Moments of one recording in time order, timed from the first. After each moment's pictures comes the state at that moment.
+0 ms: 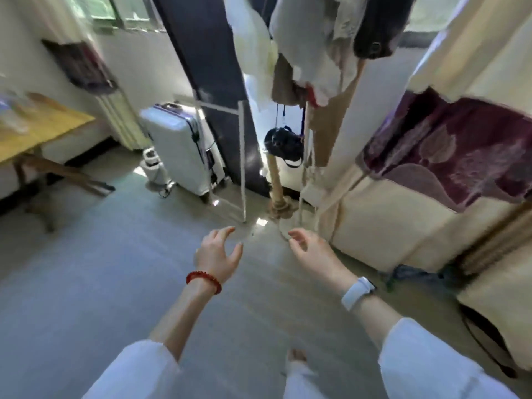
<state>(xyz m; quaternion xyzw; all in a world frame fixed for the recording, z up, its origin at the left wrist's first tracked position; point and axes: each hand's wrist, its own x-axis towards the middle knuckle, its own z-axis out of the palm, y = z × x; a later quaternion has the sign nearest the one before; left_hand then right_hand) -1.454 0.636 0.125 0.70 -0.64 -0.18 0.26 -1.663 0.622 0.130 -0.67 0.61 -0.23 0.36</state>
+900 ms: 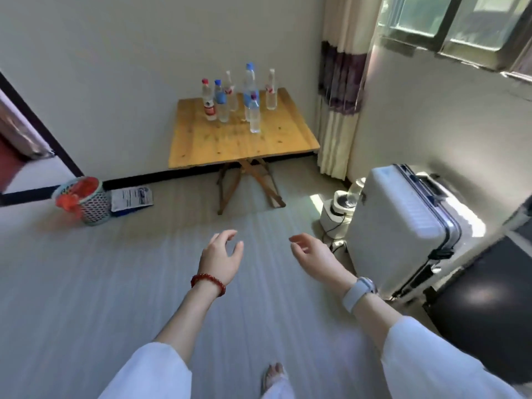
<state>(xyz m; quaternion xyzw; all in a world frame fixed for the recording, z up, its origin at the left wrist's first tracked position) -0.833 0.293 0.128 0.88 -0.25 -0.08 0.39 -0.954 0.132 0.127 -0.85 0.30 -0.05 0.43</state>
